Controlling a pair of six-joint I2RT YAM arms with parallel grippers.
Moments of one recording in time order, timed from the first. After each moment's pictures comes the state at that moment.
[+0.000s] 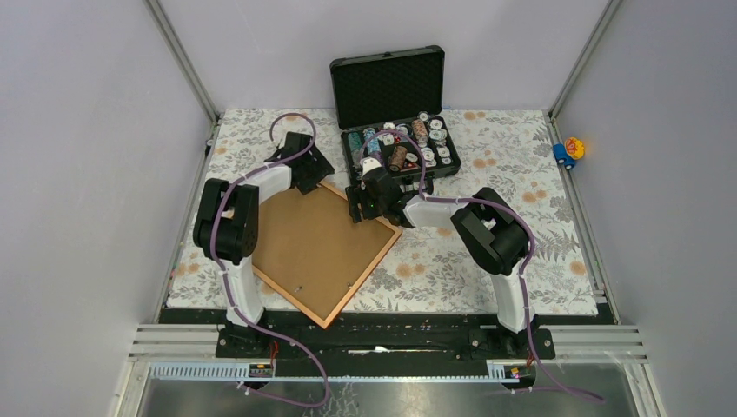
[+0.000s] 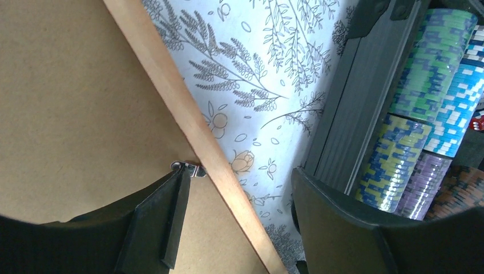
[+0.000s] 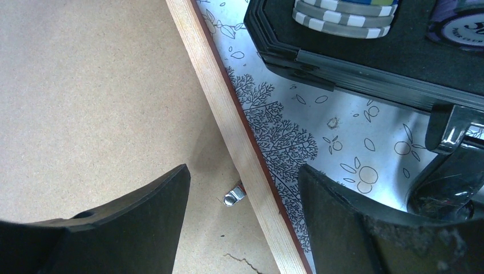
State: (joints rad) left arm -0.22 1.94 1.26 -0.19 0.00 -0.87; right arm 0.77 2.06 1.26 0.09 0.04 0.31
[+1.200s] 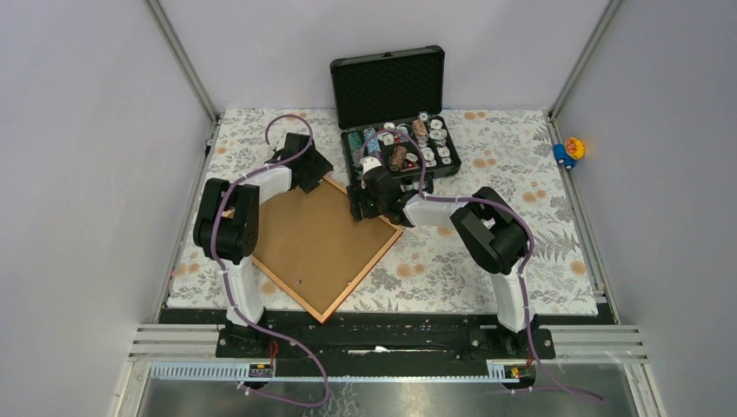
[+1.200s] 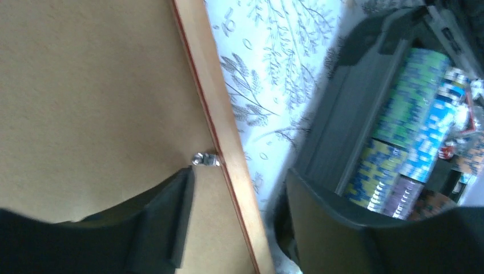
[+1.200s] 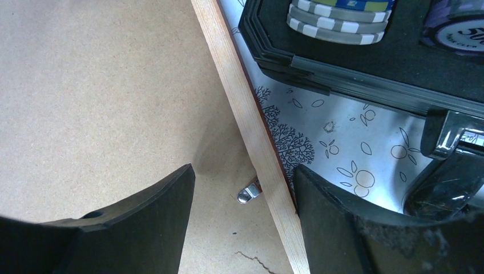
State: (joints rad) left arm -0.22 1.96 1.25 -0.12 -0.03 -1.01; right arm 0.77 2.07 1.27 0.09 0.04 0.31
